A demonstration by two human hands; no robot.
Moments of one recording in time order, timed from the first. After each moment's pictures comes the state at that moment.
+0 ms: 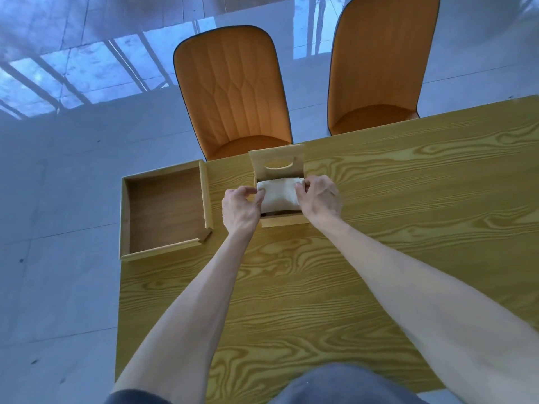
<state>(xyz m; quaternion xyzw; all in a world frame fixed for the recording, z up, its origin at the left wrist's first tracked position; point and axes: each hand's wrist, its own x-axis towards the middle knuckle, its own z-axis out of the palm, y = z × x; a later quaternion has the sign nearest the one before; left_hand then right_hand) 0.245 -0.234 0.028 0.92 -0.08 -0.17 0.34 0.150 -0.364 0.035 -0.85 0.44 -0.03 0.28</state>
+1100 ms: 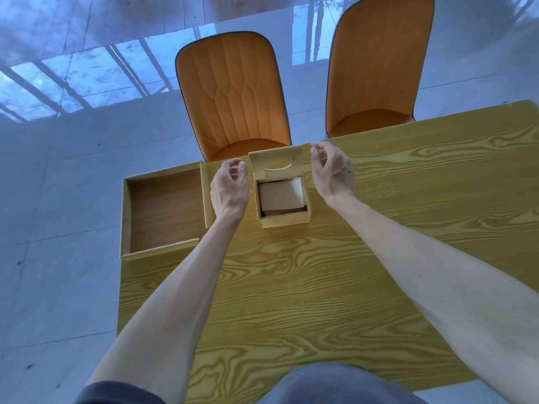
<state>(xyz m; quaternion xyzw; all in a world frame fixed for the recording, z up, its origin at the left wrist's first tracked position) 0.265 -0.238 0.067 0.90 -0.11 -0.09 0.41 0.159 -0.399 0.060 -0.82 0.41 -0.19 0.34</state>
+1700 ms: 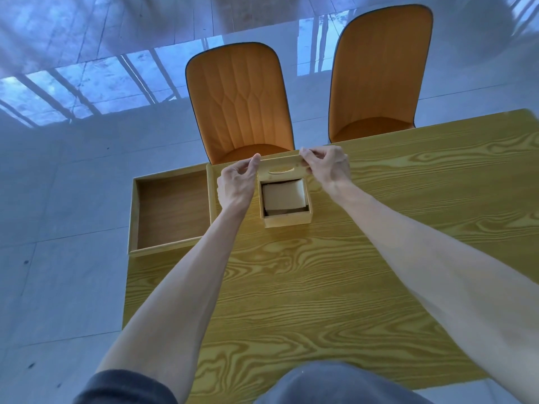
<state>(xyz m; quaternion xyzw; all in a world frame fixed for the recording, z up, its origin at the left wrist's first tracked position) 0.259 -0.241 0.086 0.86 -0.07 -0.16 0.48 0.163 -0.396 0.091 -0.77 0.42 -0.15 0.46</state>
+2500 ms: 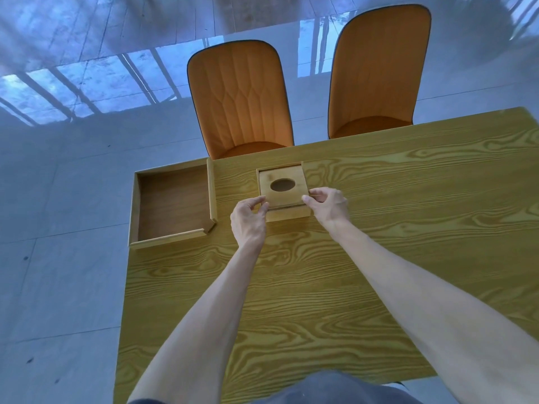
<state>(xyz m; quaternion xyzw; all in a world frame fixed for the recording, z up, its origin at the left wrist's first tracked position) 0.188 -0.209 0.038 0.89 -0.04 -0.15 0.43 0.100 -0.353 0.041 -0.74 0.46 -0.07 0.49</state>
